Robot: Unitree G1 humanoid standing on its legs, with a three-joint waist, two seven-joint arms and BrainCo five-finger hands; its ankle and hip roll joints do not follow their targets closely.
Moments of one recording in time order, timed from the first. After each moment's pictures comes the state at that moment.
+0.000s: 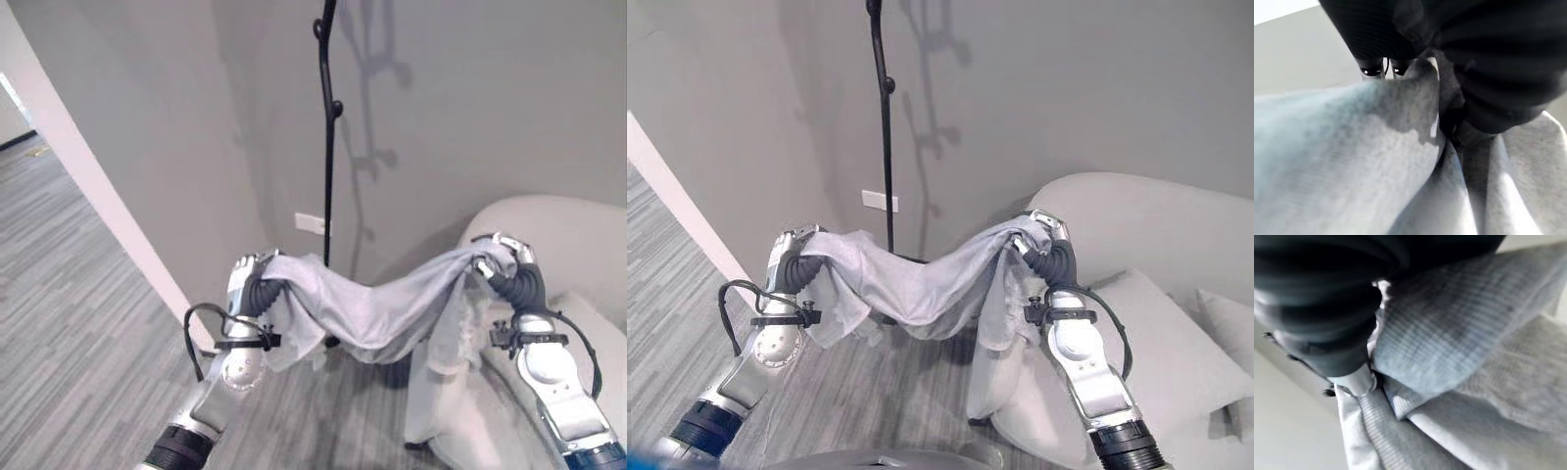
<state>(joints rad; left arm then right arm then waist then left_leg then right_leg) -0.07 0.51 -0.31 0.09 0.38 -0.25 0.63 0.04 -0.49 0.12 -0.19 -0.03 -0.19 -0.32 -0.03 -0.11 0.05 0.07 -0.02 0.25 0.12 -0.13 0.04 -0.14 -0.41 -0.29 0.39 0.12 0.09</state>
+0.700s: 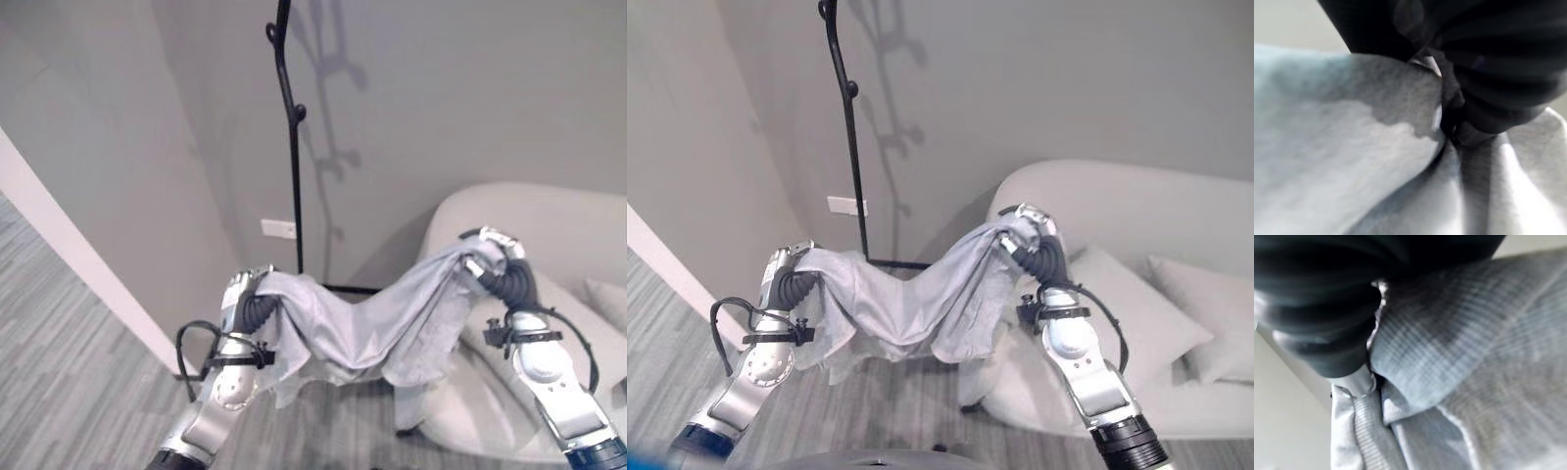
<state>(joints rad) 0.04 0.47 -0.27 0.05 0.37 -0.26 0.58 -0.01 -0.55 0.17 -0.19 -0.02 -0.22 -0.32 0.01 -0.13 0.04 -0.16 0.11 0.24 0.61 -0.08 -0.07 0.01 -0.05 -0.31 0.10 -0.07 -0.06</state>
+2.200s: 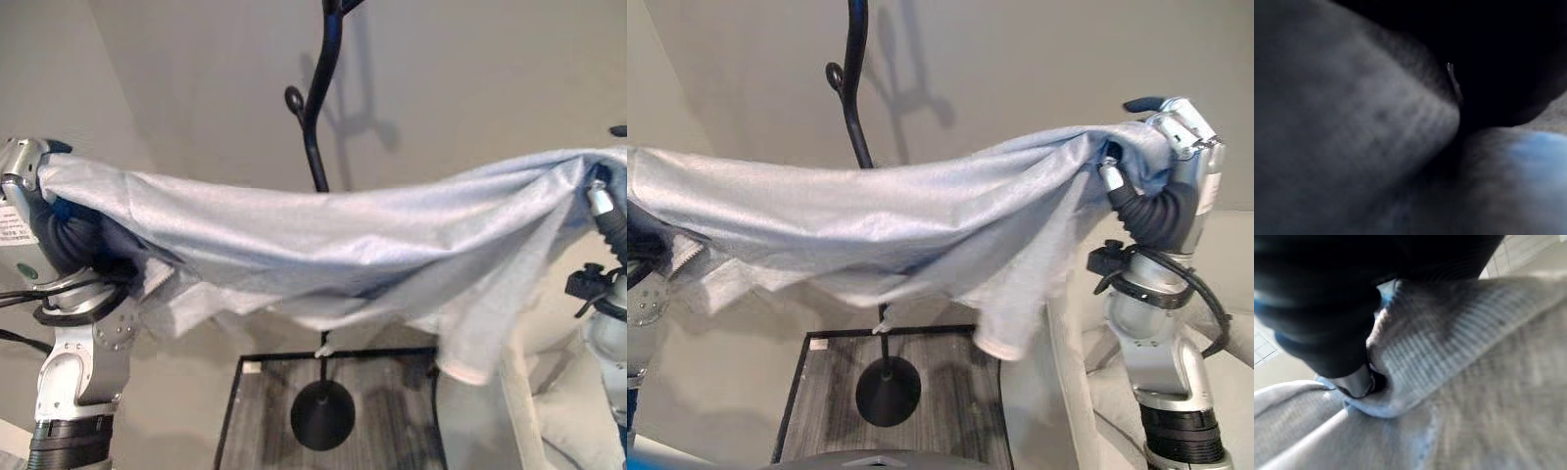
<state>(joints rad) -0.08 0.72 0.30 -0.13 0.73 -0.13 0.98 -0.08 -0.67 -0.20 -0.34 -0.39 -0.27 -0.60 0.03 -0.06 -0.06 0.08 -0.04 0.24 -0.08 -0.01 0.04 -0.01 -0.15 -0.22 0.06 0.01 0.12</state>
